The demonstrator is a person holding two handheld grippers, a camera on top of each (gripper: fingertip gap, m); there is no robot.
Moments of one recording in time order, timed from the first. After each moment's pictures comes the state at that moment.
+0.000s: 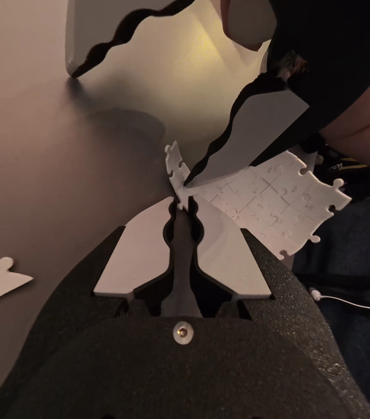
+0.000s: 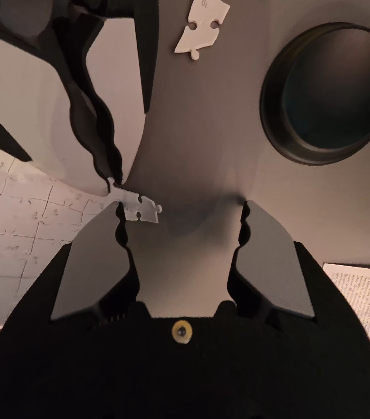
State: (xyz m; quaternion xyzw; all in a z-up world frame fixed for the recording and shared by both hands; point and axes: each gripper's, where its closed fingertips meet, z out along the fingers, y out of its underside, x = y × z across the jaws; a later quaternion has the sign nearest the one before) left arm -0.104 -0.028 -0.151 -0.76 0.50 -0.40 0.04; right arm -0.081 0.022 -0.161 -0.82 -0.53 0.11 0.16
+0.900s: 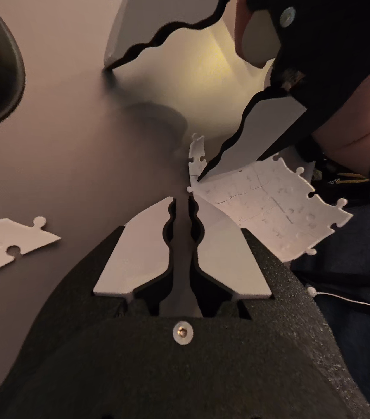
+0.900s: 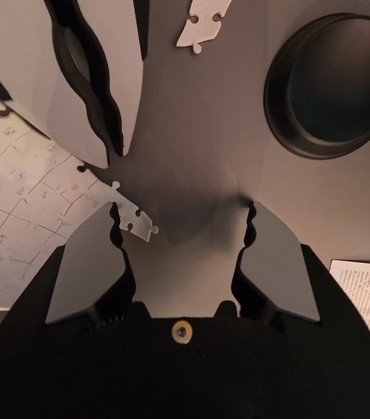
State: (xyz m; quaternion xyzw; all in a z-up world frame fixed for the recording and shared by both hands) left arm -0.119 -0.017 -0.144 -0.78 0.47 -0.41 0.06; right arm -0.080 0.019 -0.164 -0.83 -0.53 0.11 0.16
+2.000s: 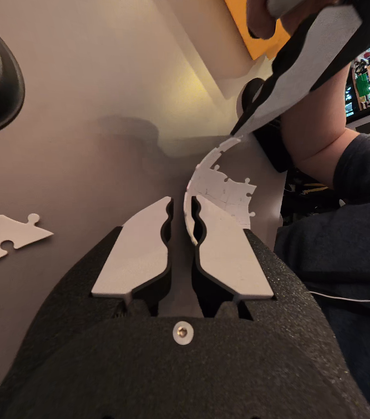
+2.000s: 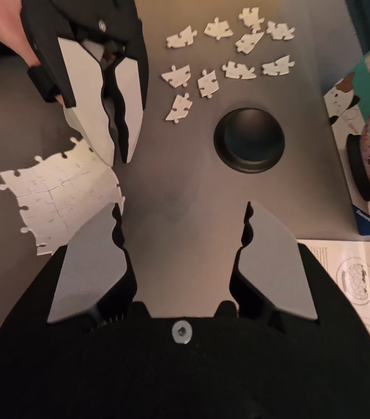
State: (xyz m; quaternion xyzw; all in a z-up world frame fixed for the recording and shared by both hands) left arm -0.121 -0.020 -0.124 -0.76 0.45 -0.46 0.07; right arm -0.059 0.026 -0.090 -0.79 -0.49 0.19 0.32
